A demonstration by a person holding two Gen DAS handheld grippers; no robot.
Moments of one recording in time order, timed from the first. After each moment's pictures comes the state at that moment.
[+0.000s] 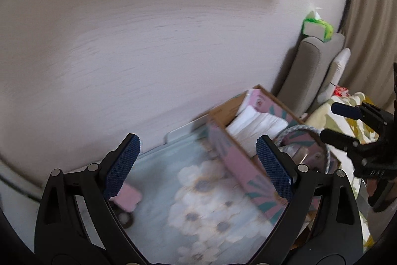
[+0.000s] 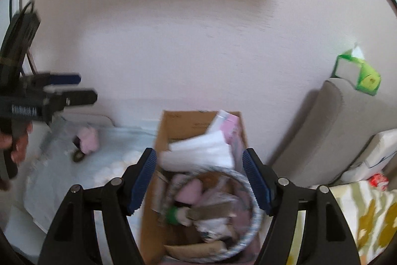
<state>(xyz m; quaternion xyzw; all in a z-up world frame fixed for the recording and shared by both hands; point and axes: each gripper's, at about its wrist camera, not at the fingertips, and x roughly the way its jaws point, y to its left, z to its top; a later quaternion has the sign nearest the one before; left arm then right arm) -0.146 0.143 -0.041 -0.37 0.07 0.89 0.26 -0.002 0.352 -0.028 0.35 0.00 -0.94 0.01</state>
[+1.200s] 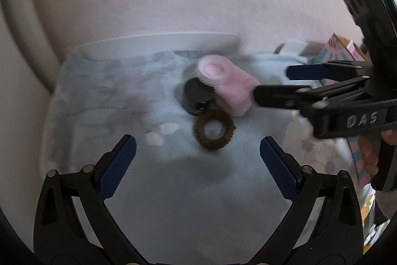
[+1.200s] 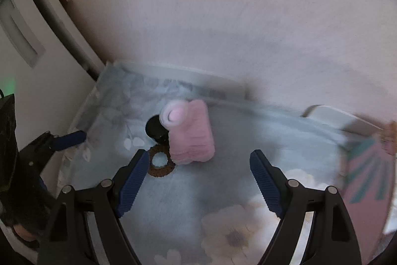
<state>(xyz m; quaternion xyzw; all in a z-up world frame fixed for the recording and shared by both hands) -0.144 -0.030 -0.227 -0.47 -0.01 0.87 0.12 -0.165 0.120 -0.173 0.52 0.03 -0.83 0.22</state>
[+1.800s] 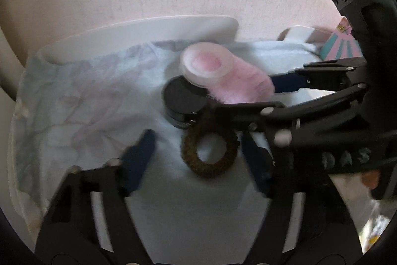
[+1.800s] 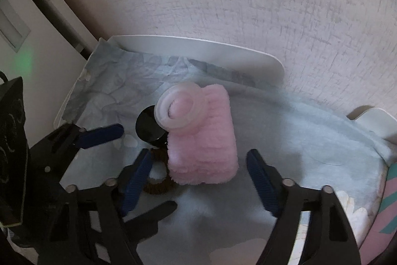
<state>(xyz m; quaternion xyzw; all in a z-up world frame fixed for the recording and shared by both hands) -0.175 -0.010 -0.262 -0.48 0.02 0.87 0.14 -0.188 0.110 -0.215 0.54 0.02 -0.80 0.26</state>
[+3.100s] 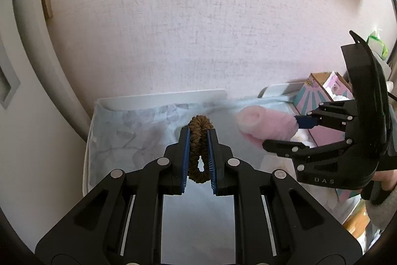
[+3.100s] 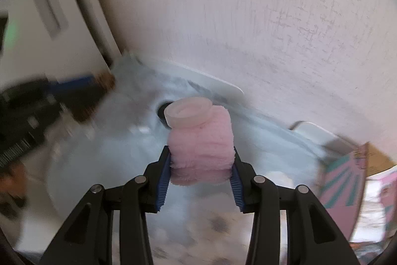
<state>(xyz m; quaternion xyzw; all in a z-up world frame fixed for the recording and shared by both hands) -0.124 -0.035 -0.131 -0.40 -0.01 0.91 0.11 -0.116 0.136 -0.132 0.47 0.14 -0.84 0.23</state>
